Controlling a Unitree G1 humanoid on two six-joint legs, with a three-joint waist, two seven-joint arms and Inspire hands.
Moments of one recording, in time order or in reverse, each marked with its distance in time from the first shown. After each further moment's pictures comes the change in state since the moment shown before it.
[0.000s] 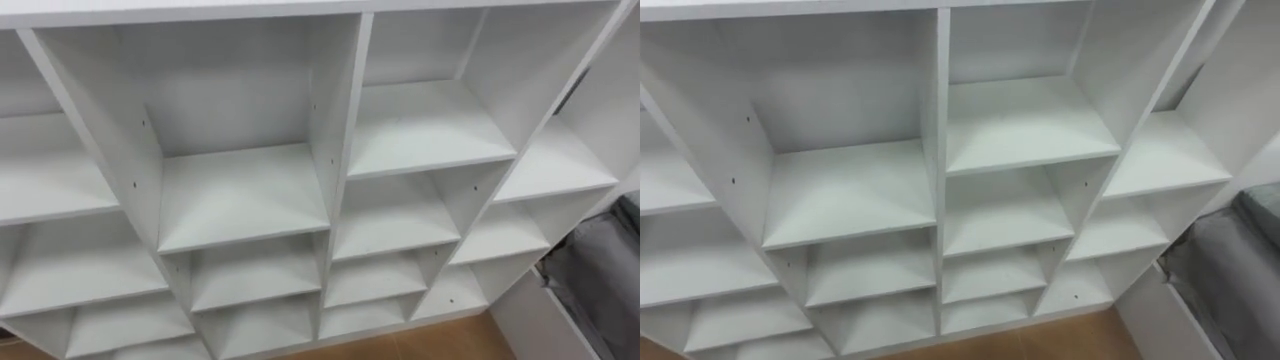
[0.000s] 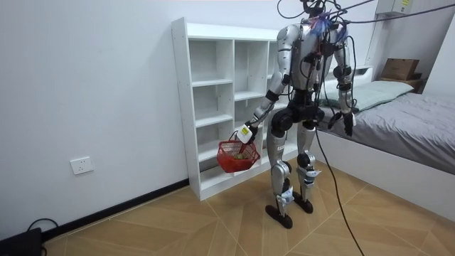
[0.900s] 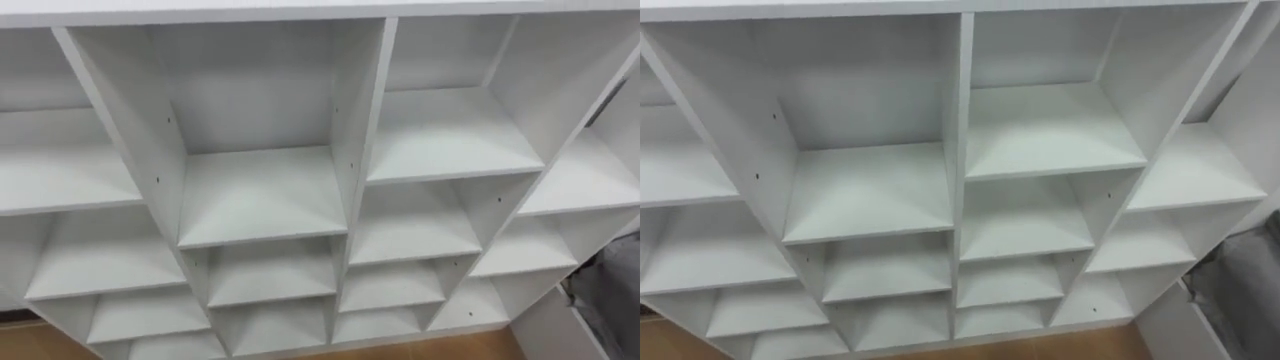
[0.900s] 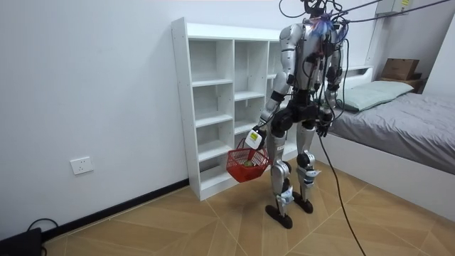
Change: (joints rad) left arm -0.015 -0.045 -0.020 0.084 0.022 0.070 -0.004; right arm -0.134 0.048 0.180 0.005 -0.095 0.086 0.157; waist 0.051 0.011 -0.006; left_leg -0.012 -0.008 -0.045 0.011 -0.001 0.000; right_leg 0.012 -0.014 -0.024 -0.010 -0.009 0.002
